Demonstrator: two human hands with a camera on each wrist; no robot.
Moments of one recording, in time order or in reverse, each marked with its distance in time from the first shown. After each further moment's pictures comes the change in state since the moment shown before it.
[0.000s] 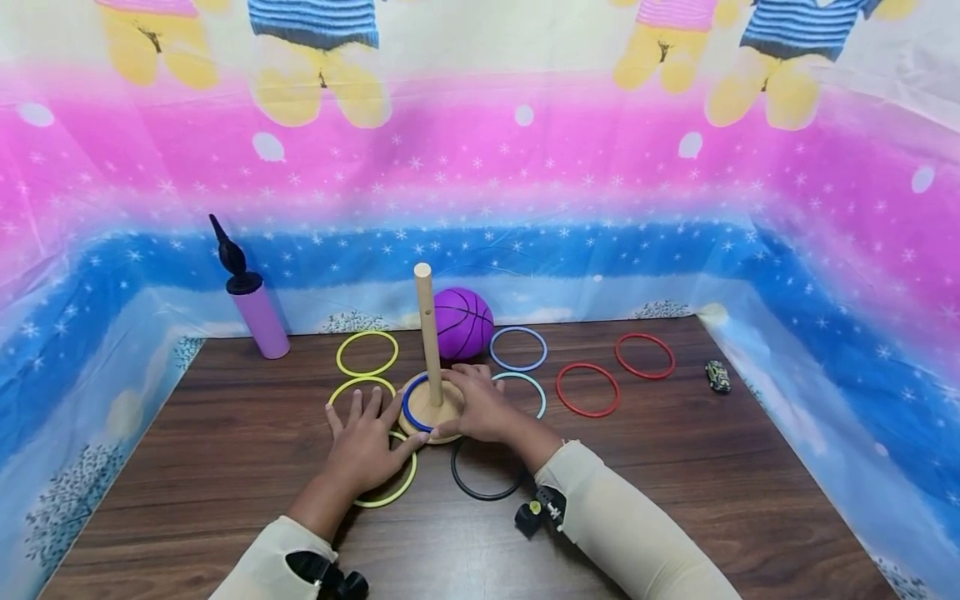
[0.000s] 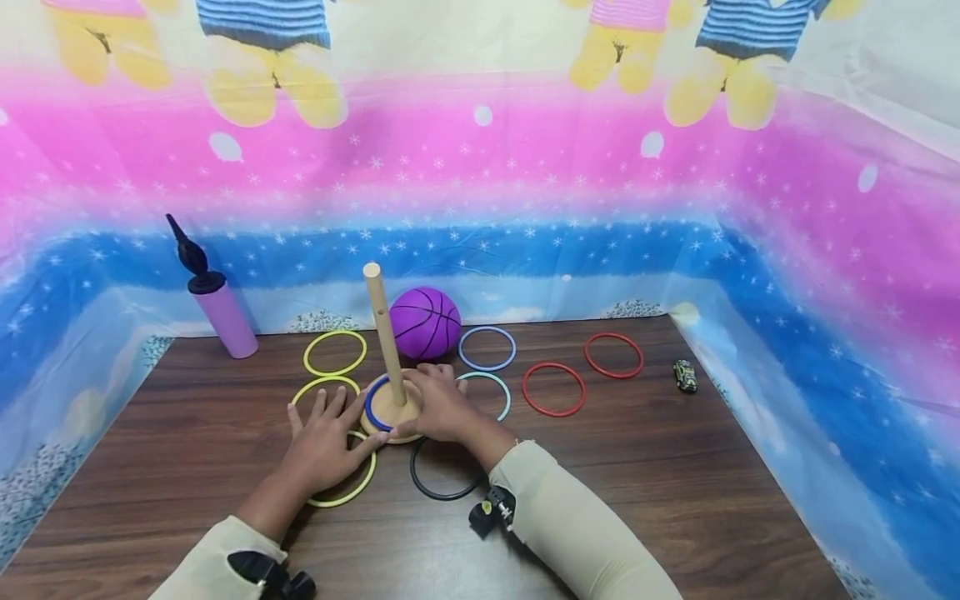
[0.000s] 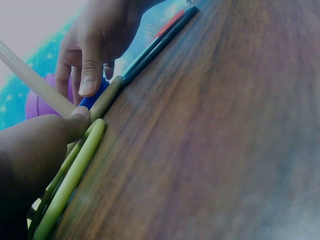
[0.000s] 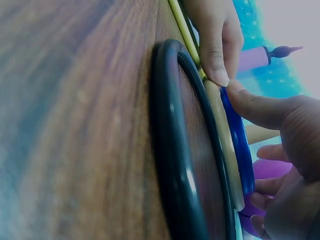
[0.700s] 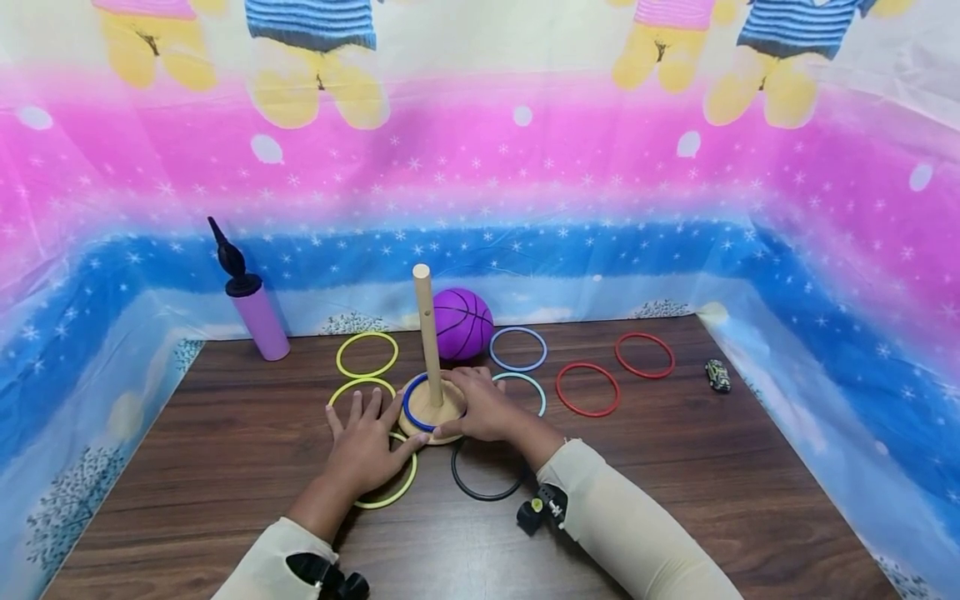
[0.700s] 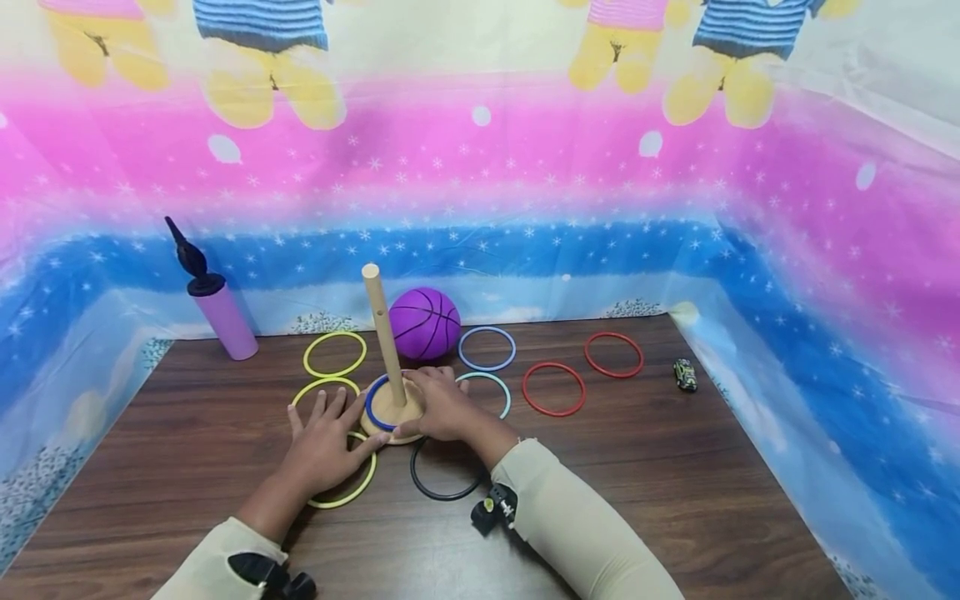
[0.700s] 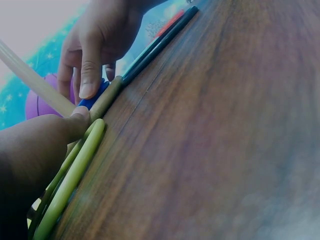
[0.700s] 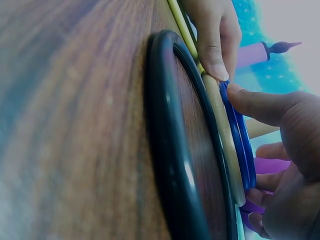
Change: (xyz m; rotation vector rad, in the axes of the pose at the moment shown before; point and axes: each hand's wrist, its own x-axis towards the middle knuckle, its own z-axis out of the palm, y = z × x) left_hand 0.000 0.000 0.001 0.008 0.008 0.003; right_hand -0.001 0.001 -0.005 -0.006 -0.039 -0.012
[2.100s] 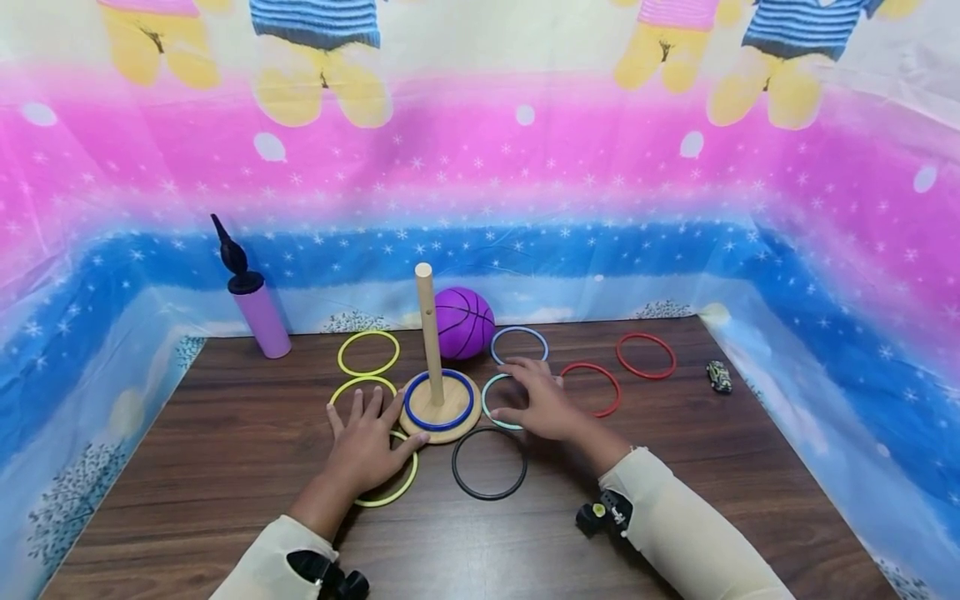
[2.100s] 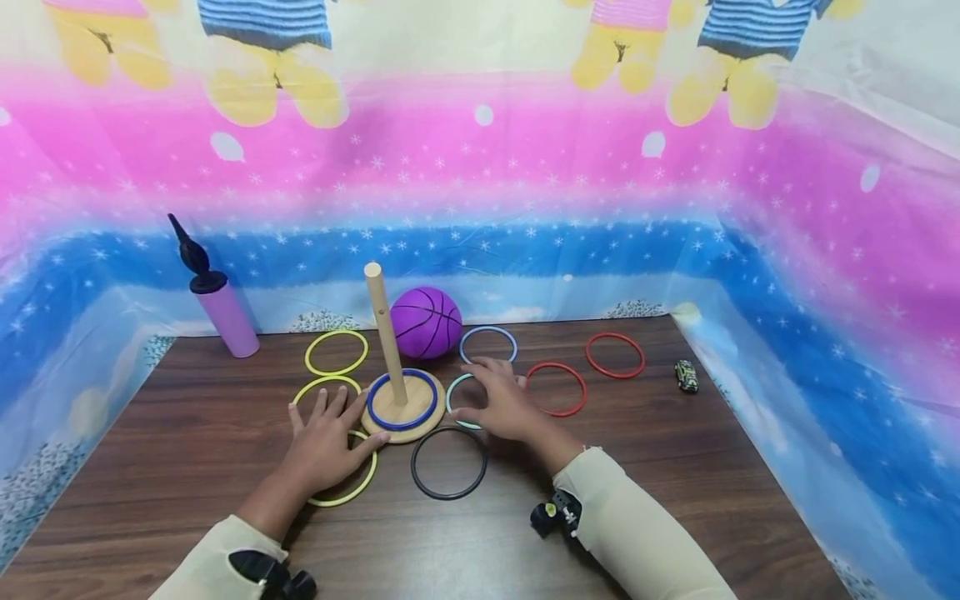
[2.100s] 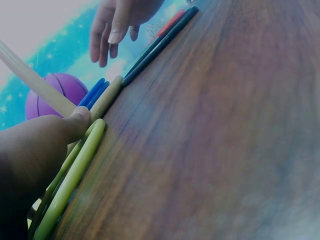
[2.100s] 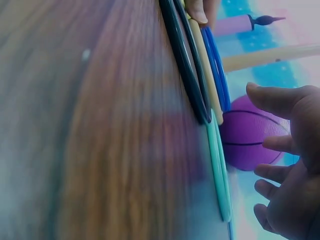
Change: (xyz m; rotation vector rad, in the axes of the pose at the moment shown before) left_hand -0.001 0.000 0.000 -0.021 -0.011 -0.020; right_hand -0.046 0.058 -0.042 0.029 0.129 -0.004
